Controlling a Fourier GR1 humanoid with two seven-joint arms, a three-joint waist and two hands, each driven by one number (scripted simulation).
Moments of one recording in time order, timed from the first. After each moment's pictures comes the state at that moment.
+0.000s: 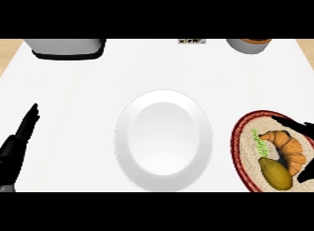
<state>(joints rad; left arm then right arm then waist) 0.08 0.37 0.04 -1.48 -0.11 0.08 -0.13 -0.31 -0.64 0.03 -0.76 0.53 0.57 -0.52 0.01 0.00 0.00</state>
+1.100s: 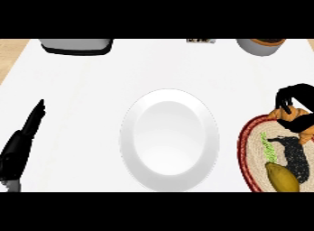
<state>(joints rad) 0.04 0.33 0.06 -1.48 -0.16 0.03 -0.13 -0.59 -0.61 0.07 -0.63 0.75 0.20 -0.57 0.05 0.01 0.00</state>
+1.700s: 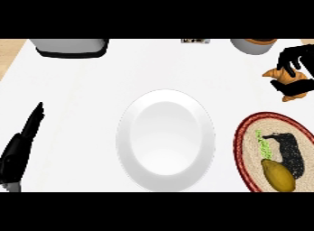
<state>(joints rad) 0.06 0.31 0.07 -1.47 -0.17 0.04 -0.13 -0.80 -0.59 -0.06 -0.56 0.71 -0.05 -0.75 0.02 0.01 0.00</state>
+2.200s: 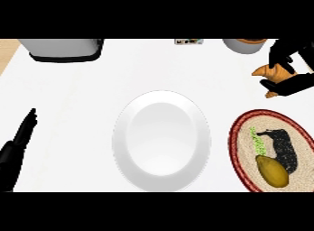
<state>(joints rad) 0.12 0.32 0.09 -1.52 -0.16 0.04 -0.13 -0.75 -0.54 -0.07 -0.89 0.54 0.23 -0.82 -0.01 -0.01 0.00</state>
